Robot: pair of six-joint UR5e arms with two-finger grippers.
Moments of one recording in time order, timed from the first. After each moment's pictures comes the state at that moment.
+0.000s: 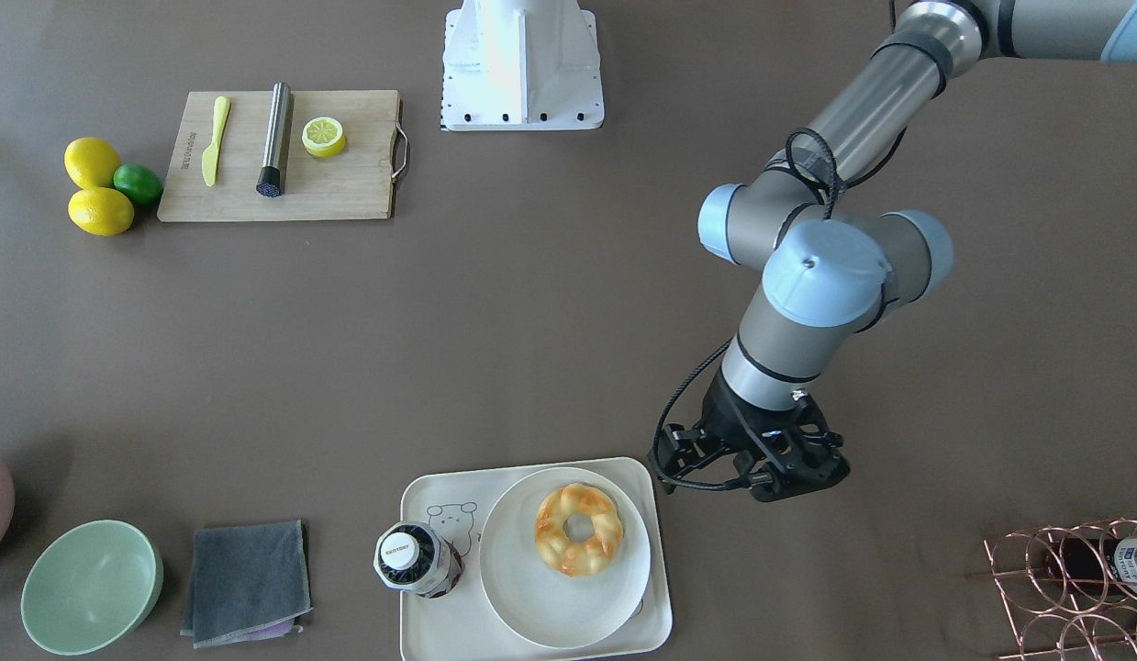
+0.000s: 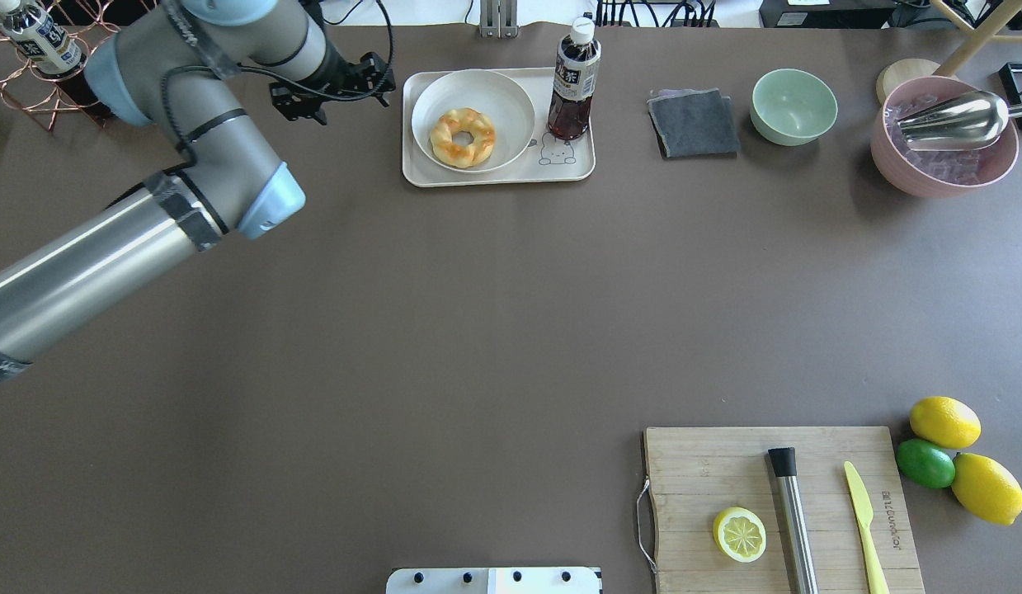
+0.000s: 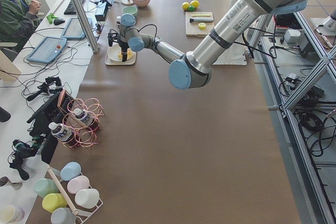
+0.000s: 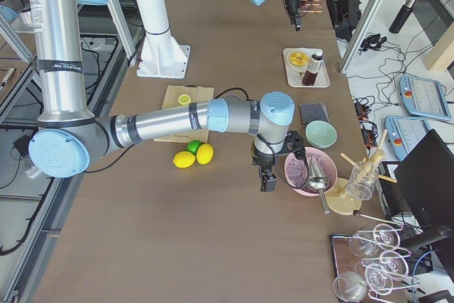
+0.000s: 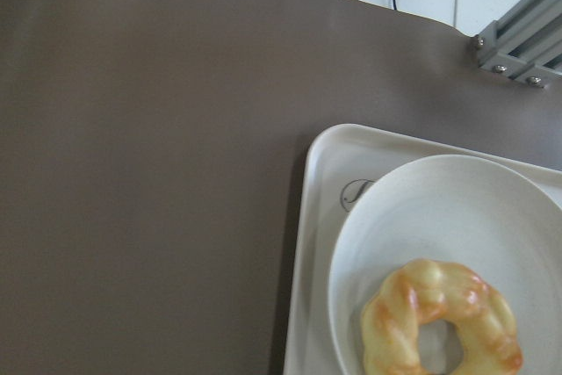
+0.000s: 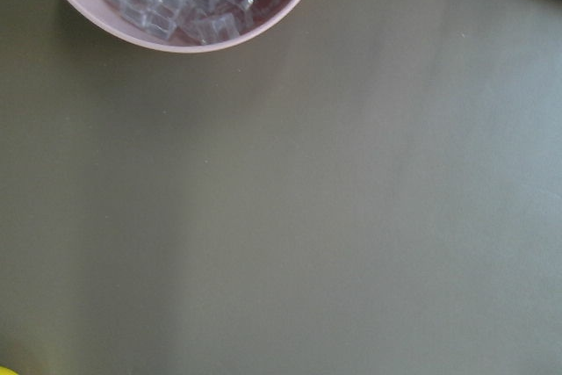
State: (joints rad) left arm -0.89 -2.38 -1.21 -2.04 -1.98 -1.24; right arm 1.55 -1.53 1.76 -1.82 2.23 -0.26
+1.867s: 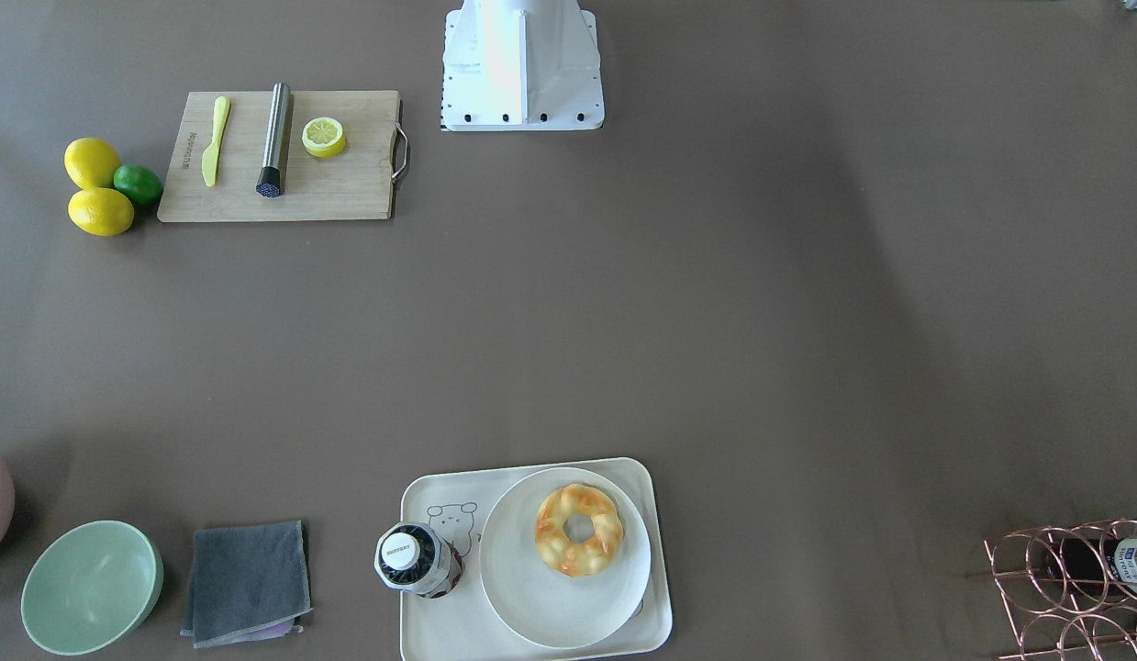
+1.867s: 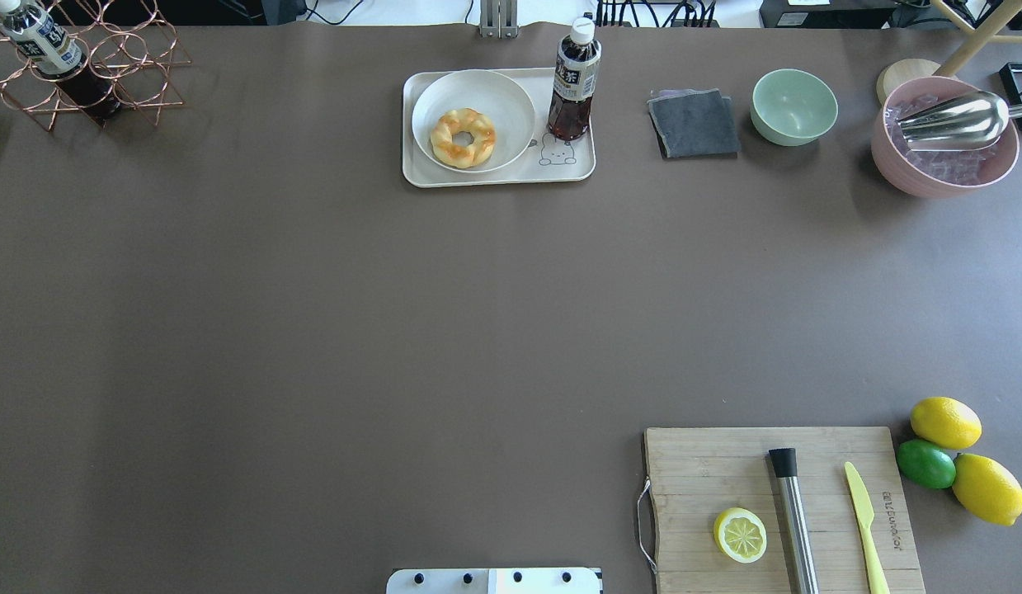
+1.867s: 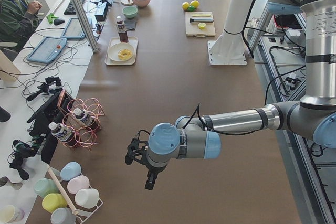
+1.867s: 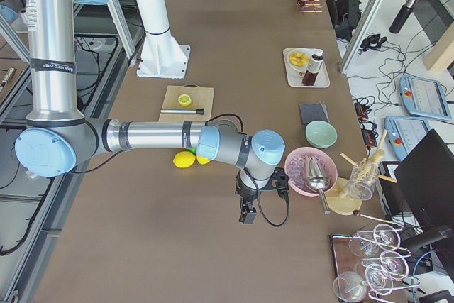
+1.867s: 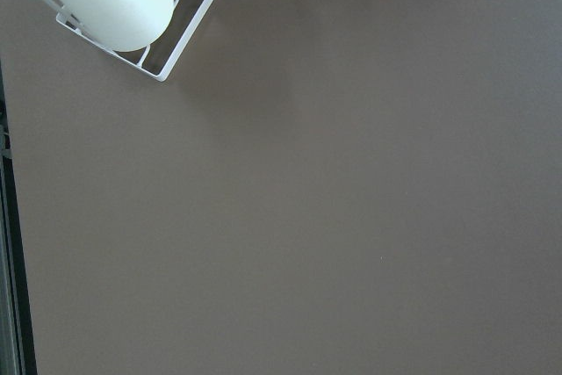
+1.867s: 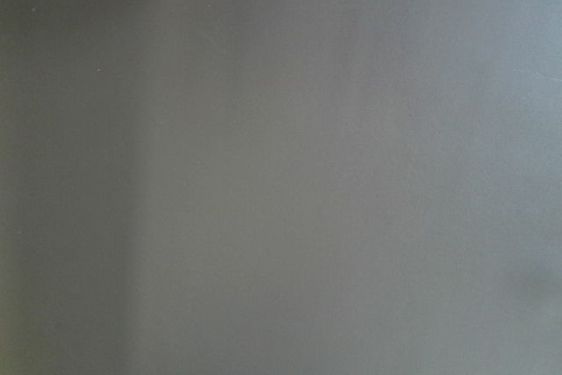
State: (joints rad) left arm -1.77 -1.44 -1.57 -1.77 -2.35 0.29; right arm 1.57 -1.59 1.65 -1.82 2.19 -0.27
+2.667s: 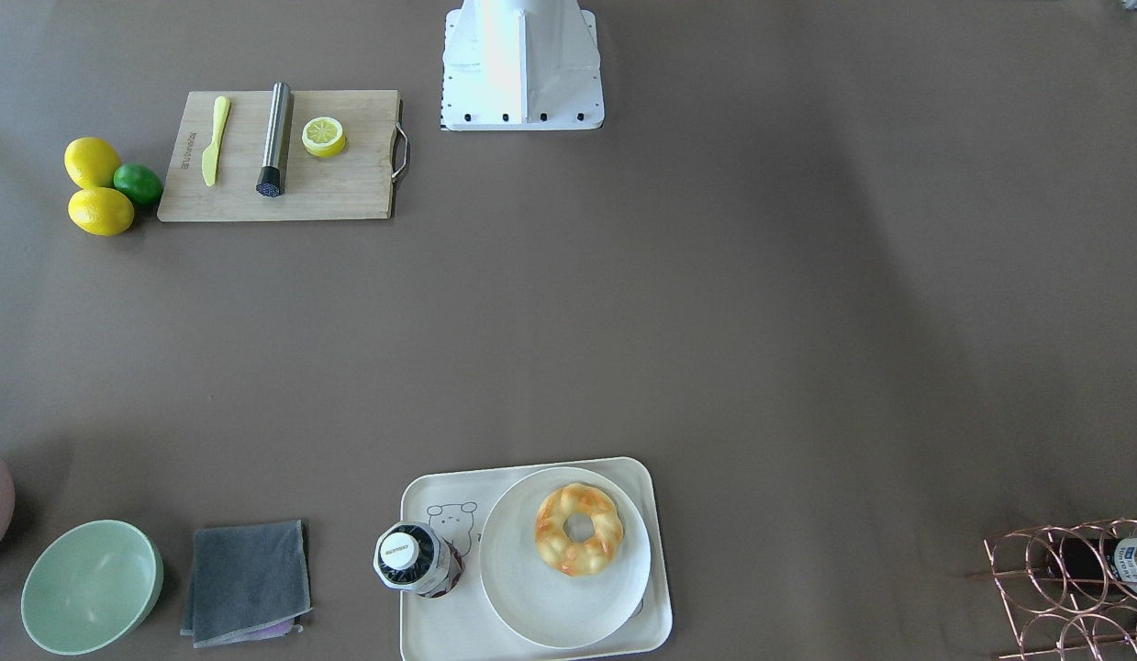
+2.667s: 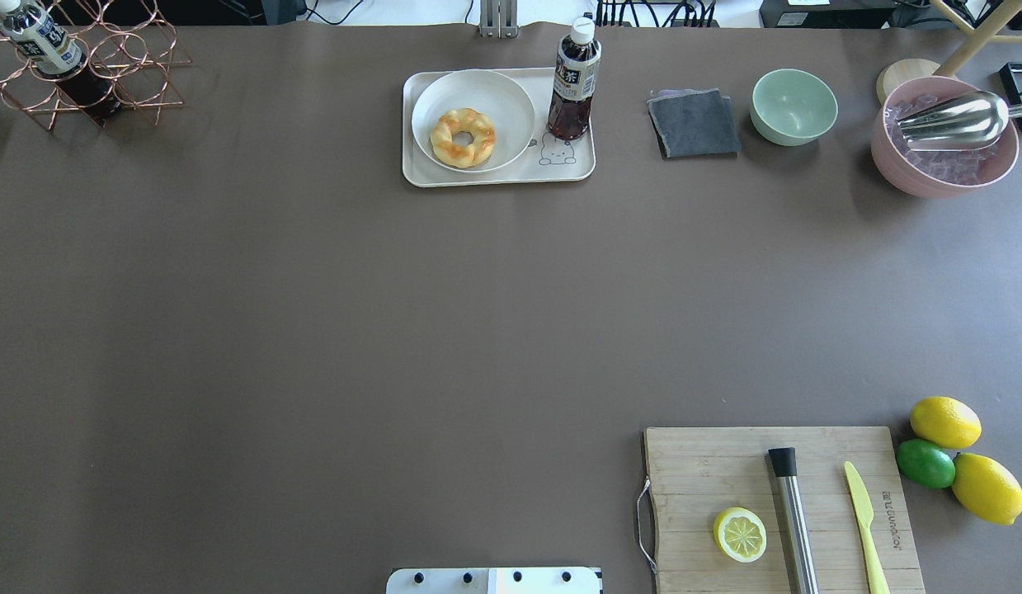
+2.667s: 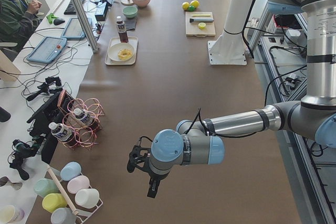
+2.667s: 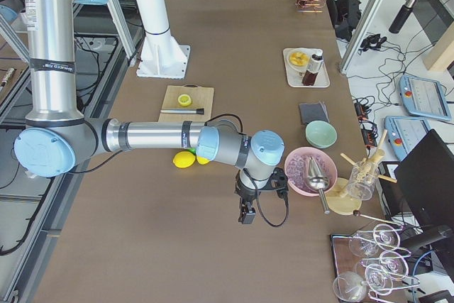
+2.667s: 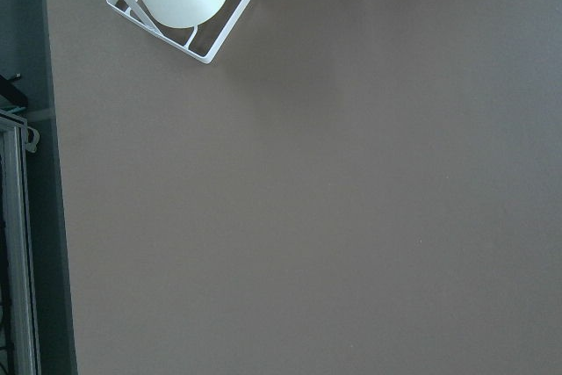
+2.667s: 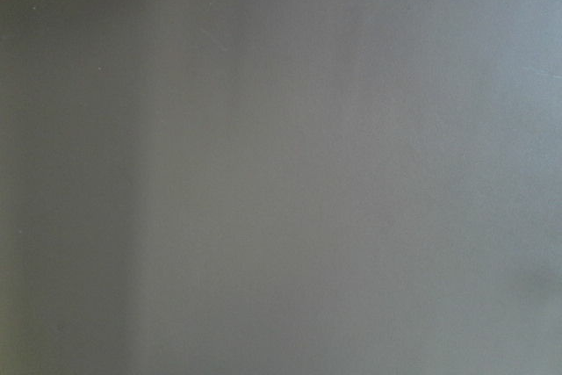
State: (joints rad) left arm -1.79 -1.44 -1.54 -1.78 -2.32 0.29; right arm 1.57 -1.59 1.65 -1.82 2.19 -0.27
